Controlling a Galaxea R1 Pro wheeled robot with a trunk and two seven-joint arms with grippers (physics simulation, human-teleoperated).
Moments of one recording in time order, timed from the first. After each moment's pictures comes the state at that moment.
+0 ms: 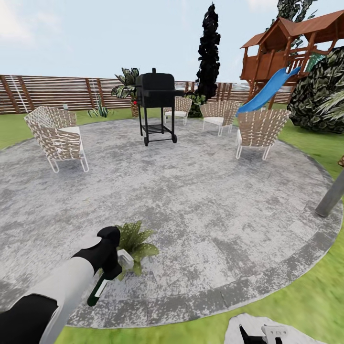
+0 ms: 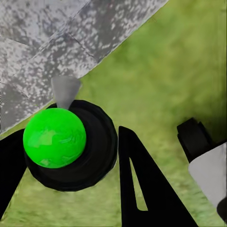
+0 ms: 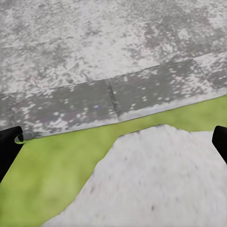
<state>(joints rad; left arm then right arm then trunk) -0.90 0.02 -0.24 -0.52 -1.18 0.97 -1.20 -0.34 -0.08 -0.88 -0.21 0.65 -0.56 0.35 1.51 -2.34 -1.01</state>
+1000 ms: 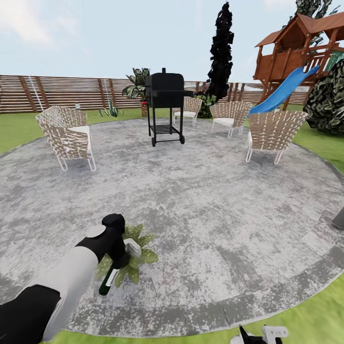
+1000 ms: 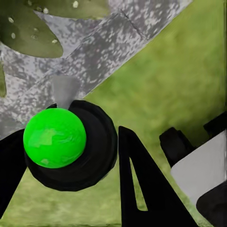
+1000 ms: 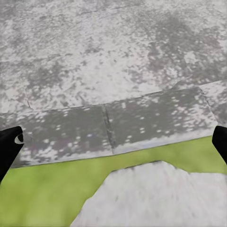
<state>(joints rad) -0.95 0.00 -0.27 -0.59 -1.24 0.98 -1.40 -0.34 -0.08 -0.88 -0.21 0.65 -0.56 0.35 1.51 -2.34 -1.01</state>
